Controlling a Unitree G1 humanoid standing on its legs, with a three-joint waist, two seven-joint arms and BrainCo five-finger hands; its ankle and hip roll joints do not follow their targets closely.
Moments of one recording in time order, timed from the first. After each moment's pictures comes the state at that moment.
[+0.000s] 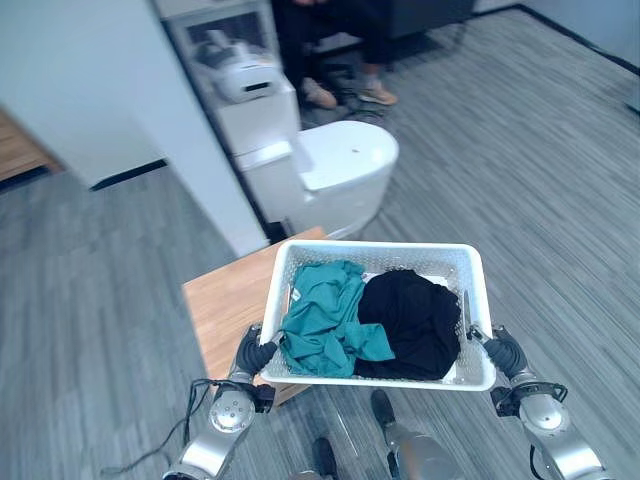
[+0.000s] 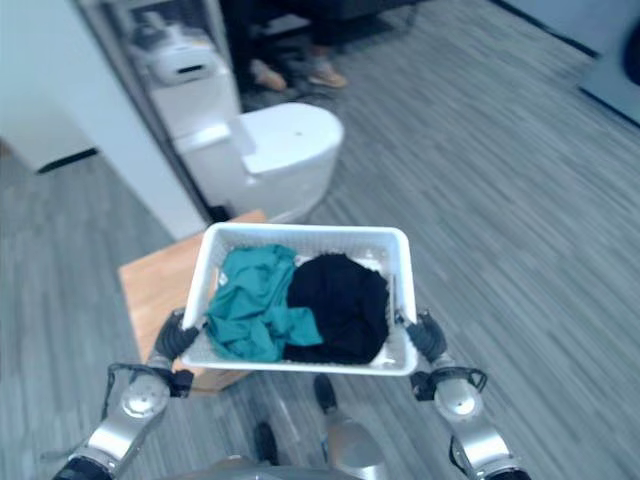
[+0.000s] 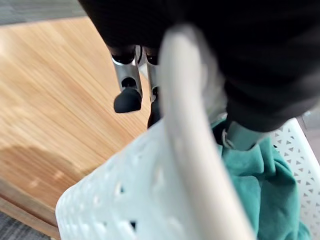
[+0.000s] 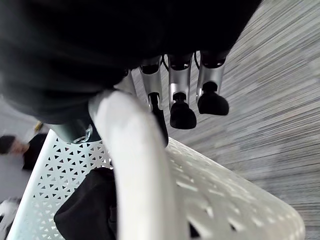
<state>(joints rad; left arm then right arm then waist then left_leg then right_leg) 0.06 0.47 -0.33 0.25 -0.13 -0.08 0.19 0.13 -0.48 0.20 0.17 0.08 -0.08 -0.17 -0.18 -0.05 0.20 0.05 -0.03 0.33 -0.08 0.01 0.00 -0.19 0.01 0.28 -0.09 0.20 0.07</state>
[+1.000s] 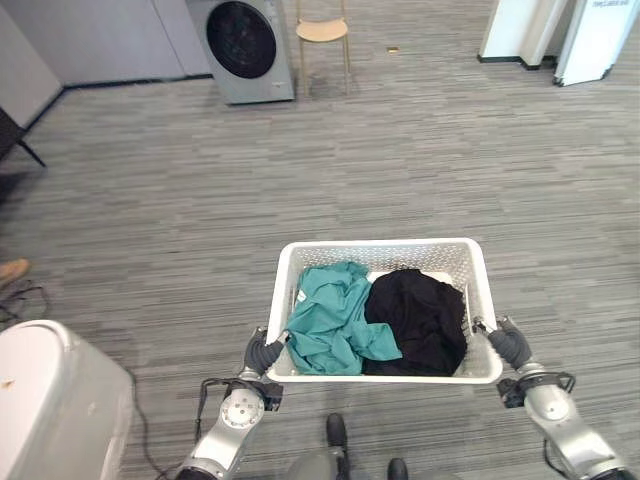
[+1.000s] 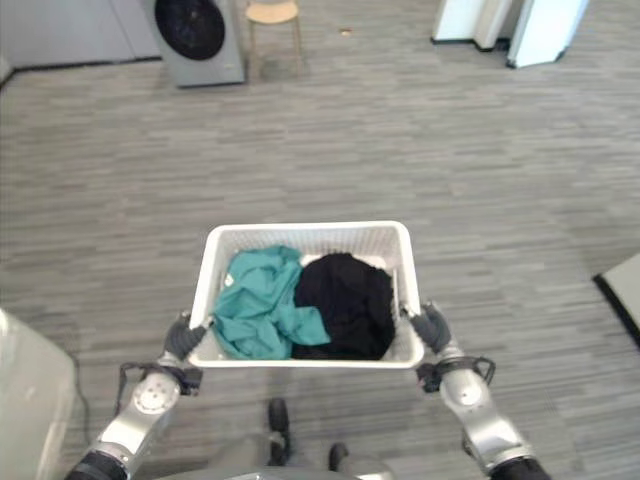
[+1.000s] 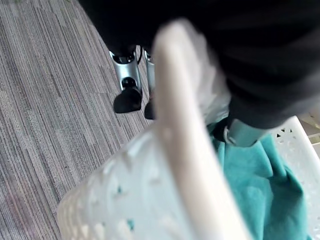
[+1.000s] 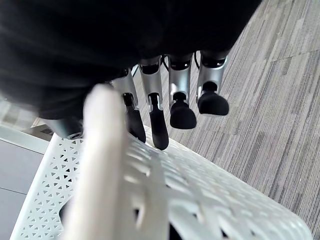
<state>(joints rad) 0.06 0.40 -0.32 0.32 -0.13 -0.08 0.19 0.12 -0.52 0.24 0.15 0.05 -0.06 -0.20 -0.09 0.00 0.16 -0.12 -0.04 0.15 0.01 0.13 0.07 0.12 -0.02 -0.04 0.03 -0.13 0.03</state>
